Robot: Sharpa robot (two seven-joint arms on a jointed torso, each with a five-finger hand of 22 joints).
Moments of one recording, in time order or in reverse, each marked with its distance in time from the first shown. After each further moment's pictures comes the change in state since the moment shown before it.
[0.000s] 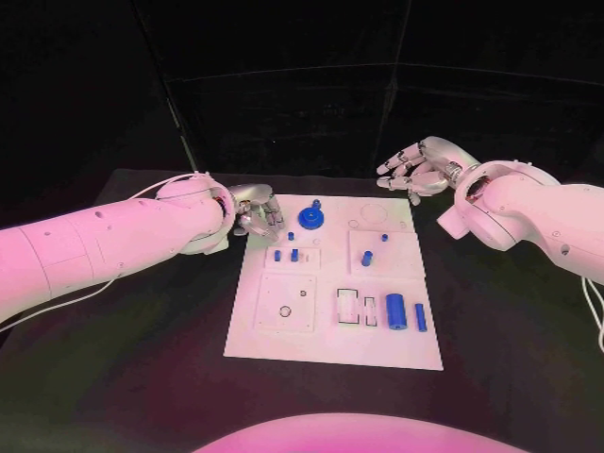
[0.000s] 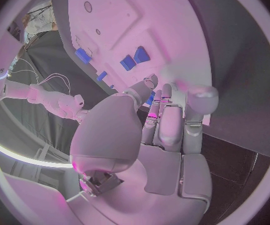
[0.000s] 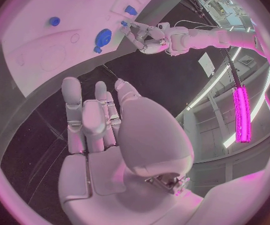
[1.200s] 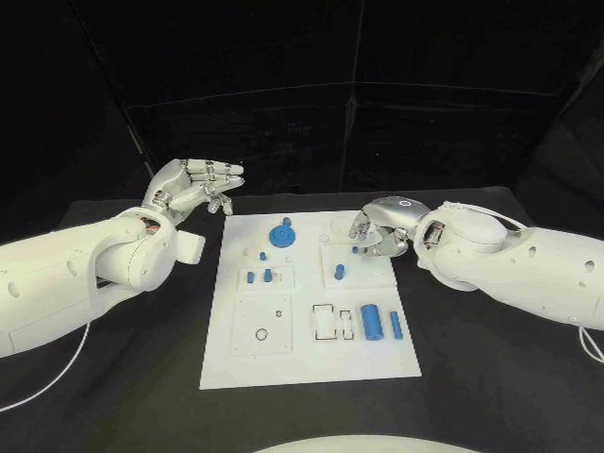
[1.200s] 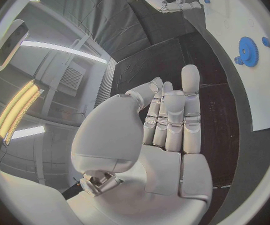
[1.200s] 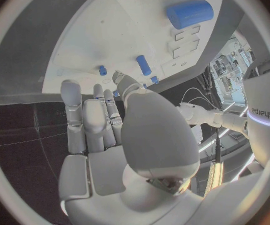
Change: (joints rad) left arm -0.001 -0.126 -0.002 0.135 1.092 -0.292 0.616; left_hand 0.012 0.024 0.057 -0.010 -0.005 0.081 0.002 0.031 0.006 0.027 0.002 0.016 0.009 -0.176 0.018 -0.193 -0.347 0.046 -0.180 0.016 -0.347 -0.240; right arm -0.100 -0.047 -0.002 0.106 -0.739 0.073 -0.089; right_hand -0.002 -0.125 0.164 -0.055 -0.080 0.070 0.008 -0.076 -0.002 0.051 0.034 -0.326 -0.320 0.011 0.018 0.004 0.021 0.000 0.050 0.011 0.030 0.056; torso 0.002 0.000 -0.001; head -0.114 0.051
